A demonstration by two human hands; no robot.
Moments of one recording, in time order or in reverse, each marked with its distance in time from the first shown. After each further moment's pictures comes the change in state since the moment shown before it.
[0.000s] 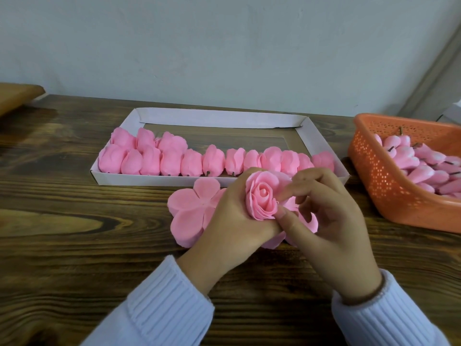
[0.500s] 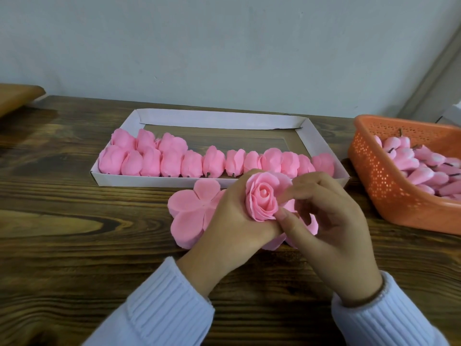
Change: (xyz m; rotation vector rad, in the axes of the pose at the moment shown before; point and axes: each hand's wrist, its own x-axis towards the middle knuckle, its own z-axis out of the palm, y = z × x) left_hand -0.002 0.002 -0.001 -0.035 -0.004 -0.021; right_hand 0.000 0.000 0.000 0.013 0.022 -0.079
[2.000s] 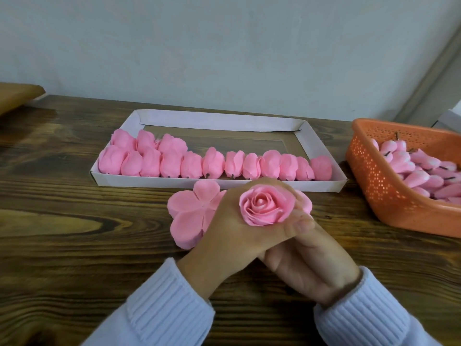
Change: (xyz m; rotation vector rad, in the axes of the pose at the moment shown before) left_hand -0.006 0.010 -0.001 -0.079 -0.056 0.100; right_hand -0.004 -0.002 0.023 1.452 -0.219 0.792
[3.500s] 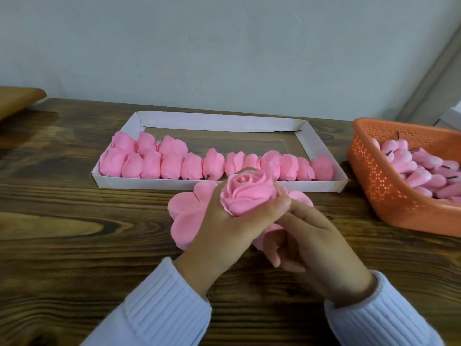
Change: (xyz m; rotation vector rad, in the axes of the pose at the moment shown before) left_hand 0.001 -0.009 -0.006 -0.230 0.021 -0.033; right_hand -0.006 -0.007 -0.005 -0.585 0.244 -0.029
